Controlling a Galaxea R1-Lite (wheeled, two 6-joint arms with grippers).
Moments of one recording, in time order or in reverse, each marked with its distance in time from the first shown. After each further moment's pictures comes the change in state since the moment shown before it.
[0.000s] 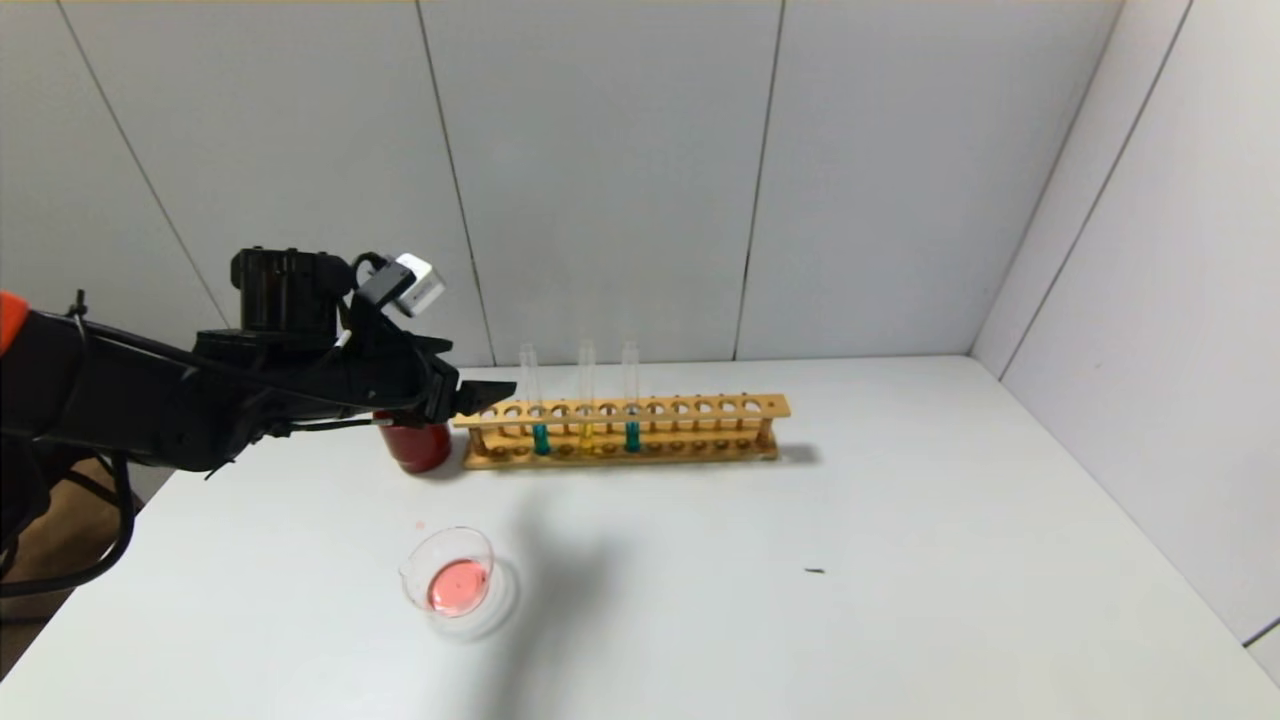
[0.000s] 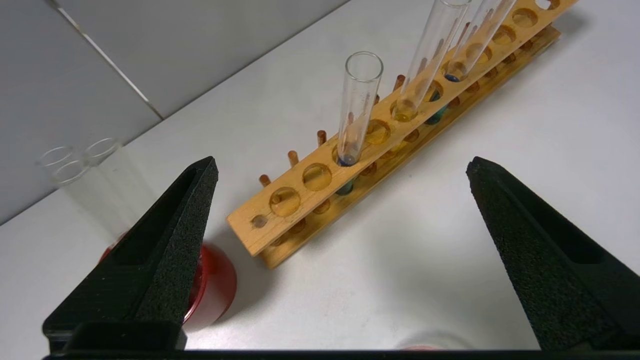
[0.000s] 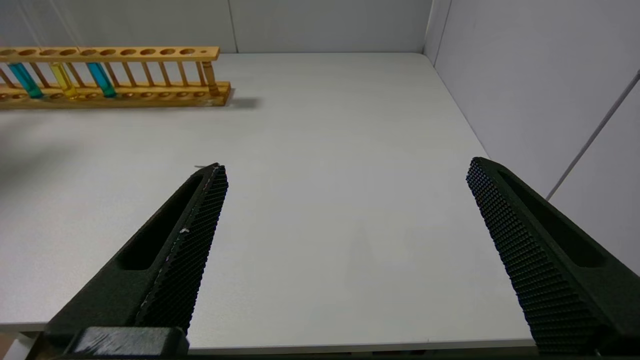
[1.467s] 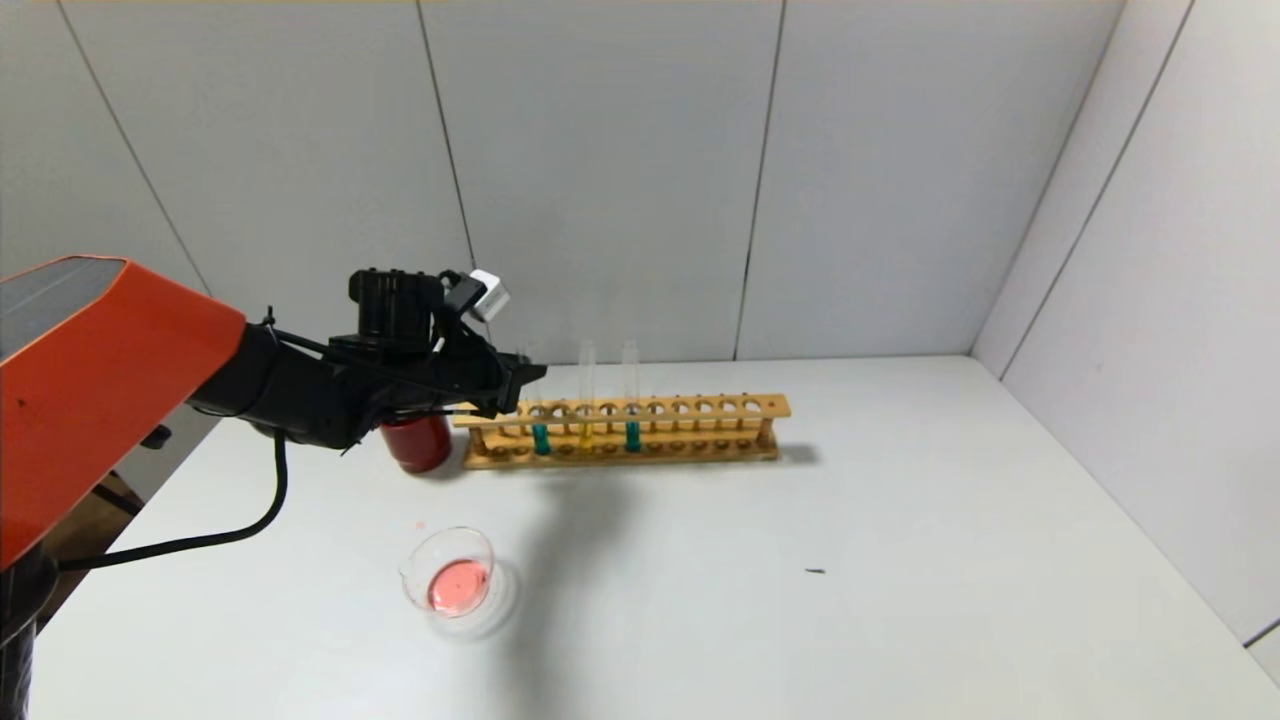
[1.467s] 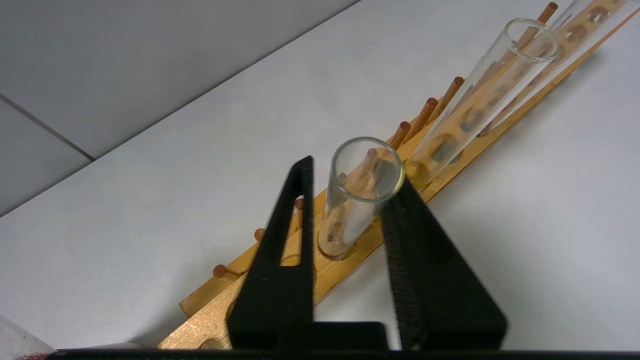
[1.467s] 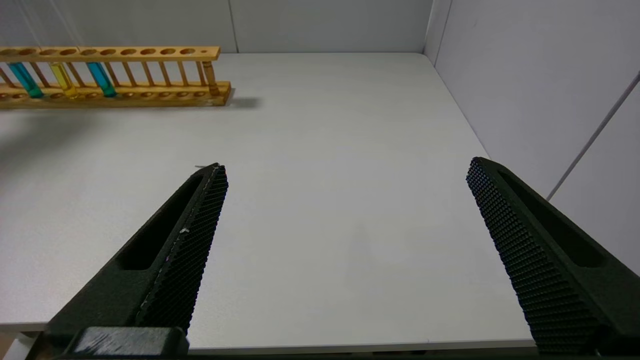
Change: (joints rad) left arm -0.066 0.268 -0.234 -0.056 -0.009 -0.091; right arm 0.000 0.000 0.000 0.000 0.000 0.000
